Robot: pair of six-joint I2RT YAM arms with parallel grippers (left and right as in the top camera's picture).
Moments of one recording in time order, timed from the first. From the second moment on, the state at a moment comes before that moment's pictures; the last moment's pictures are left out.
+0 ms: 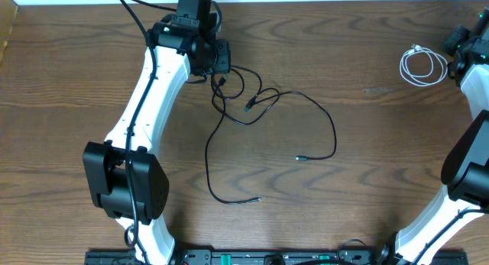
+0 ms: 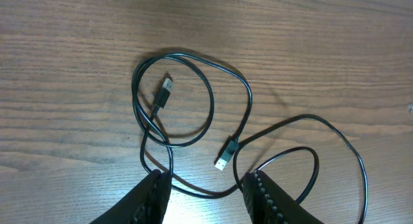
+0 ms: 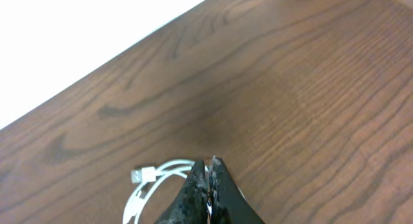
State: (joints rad) left arm -0.23 1.92 1.78 -0.97 0.17 -0.27; right arm -0.37 2.07 1.54 -0.11 0.11 0.29
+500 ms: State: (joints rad) left arm -0.23 1.92 1.78 -0.96 0.17 -0.27; right arm -0.37 2.07 1.54 -0.58 -0.11 0.24
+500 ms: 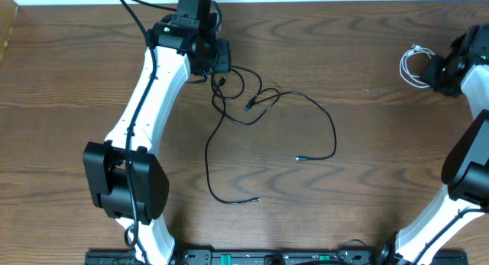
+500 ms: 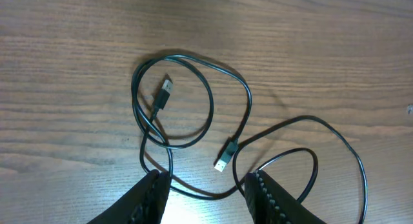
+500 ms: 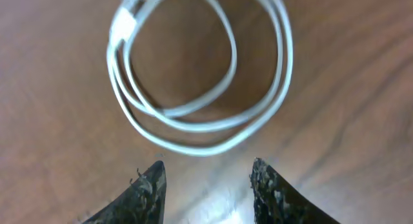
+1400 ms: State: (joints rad) left arm -0.23 1.93 1.78 -0.96 0.17 -0.27; right arm -0.37 2.13 1.34 -0.16 0.06 0.21
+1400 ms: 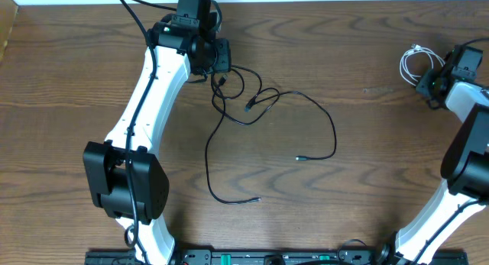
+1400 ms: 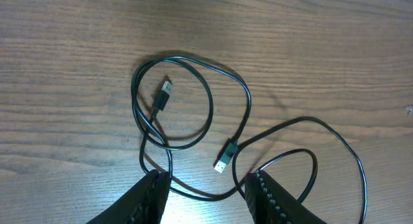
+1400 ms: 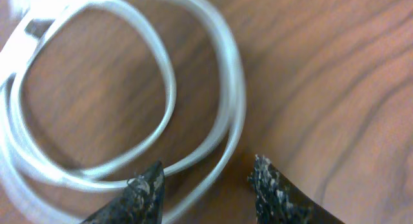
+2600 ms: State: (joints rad) left arm -0.23 1.93 1.78 -0.95 0.18 -0.27; right arm -0.44 2.33 1.96 -0.80 -0.31 0.18
